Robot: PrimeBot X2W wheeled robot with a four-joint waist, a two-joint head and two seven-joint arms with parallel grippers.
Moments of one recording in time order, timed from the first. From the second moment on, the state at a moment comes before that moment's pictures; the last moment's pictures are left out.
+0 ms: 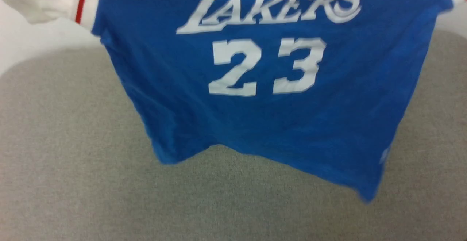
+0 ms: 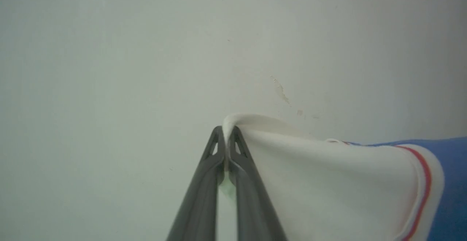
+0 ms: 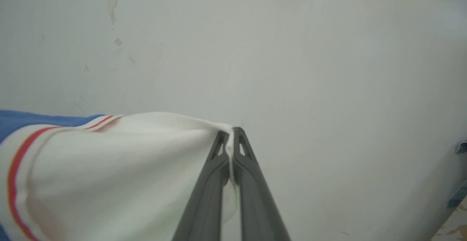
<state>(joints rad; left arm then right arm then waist) -0.65 0.99 -0.24 -0.40 -0.68 0.36 0.00 -0.86 -0.64 0.01 -0.11 0.37 0.13 0.44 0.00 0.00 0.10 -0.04</state>
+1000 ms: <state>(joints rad) -1.54 0.64 -0.48 0.47 -0.52 0.03 -0.16 -1.58 -0.53 0.24 0.65 0.34 0.13 0.06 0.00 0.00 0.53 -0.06</state>
